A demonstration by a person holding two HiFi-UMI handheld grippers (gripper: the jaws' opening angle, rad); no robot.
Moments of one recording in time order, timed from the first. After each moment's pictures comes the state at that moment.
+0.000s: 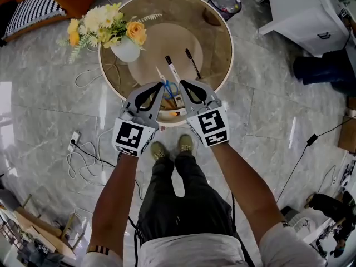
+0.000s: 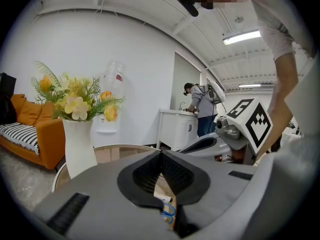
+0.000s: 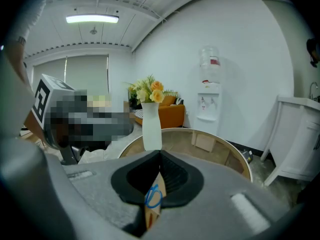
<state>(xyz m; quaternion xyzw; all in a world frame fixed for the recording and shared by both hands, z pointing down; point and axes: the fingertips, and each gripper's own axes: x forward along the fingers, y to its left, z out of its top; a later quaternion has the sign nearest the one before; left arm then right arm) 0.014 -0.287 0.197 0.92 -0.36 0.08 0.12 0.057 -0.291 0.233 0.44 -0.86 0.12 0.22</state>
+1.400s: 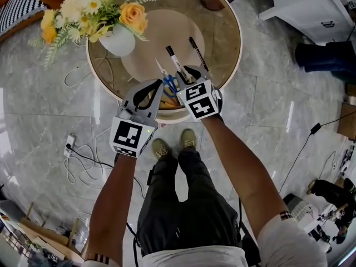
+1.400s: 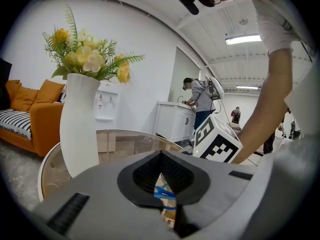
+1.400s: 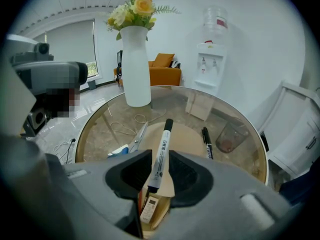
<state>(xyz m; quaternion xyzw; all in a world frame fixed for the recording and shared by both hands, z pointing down) 0.000 -0.299 0.282 0.93 -0.33 0.10 0.16 0.060 -0.329 0.401 0.45 -0.78 0.20 0.39</state>
